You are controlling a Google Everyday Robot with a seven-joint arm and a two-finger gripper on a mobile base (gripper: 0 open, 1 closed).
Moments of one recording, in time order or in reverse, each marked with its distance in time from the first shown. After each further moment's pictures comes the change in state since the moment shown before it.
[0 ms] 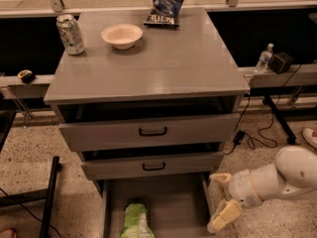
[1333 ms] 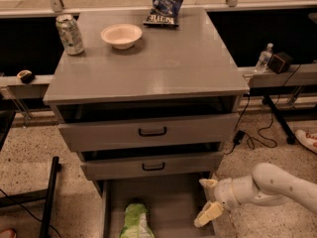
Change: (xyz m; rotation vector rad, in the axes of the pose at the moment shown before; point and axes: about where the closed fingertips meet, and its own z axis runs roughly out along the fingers) arm 0.064 -0.078 0.097 0.005 -0.103 0.015
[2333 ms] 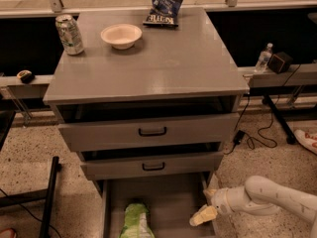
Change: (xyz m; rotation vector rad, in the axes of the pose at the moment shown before) arm 0.082 -0.052 0.053 0.090 0.033 0.257
